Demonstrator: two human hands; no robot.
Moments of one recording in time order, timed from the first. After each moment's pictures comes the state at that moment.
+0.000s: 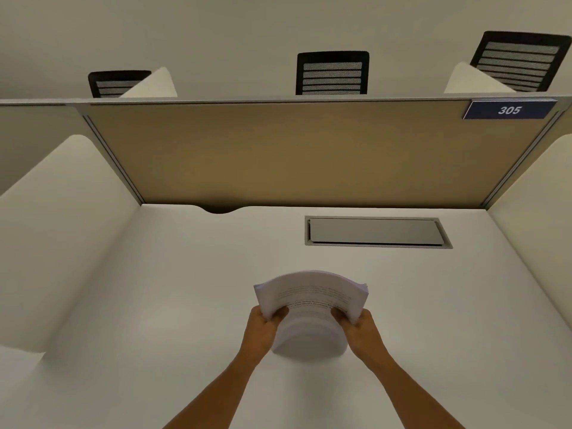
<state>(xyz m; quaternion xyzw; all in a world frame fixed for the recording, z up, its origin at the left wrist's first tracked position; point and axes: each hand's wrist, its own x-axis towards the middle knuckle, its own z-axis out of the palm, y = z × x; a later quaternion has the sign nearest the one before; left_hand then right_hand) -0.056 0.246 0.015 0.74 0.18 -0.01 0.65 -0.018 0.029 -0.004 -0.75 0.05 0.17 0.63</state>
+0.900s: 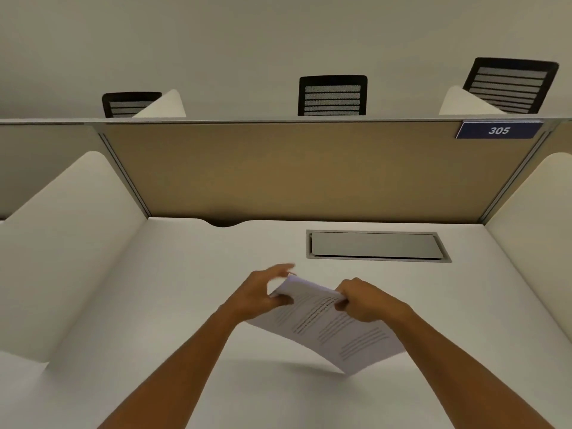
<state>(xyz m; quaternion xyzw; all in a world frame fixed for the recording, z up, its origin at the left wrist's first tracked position) -0.003 0.289 0.096 0.91 -0.08 -0.08 0.41 0.046 0.033 0.106 -0.92 -0.21 0.28 0.15</state>
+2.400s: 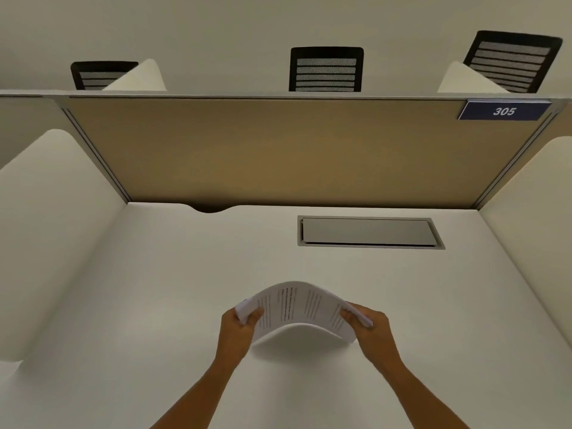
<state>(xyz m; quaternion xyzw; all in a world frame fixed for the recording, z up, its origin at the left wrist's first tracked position) -0.055 0.271 0.017 0.74 0.24 0.03 0.63 -0.012 0.002 0.011 -0.77 0.02 0.09 0.63</state>
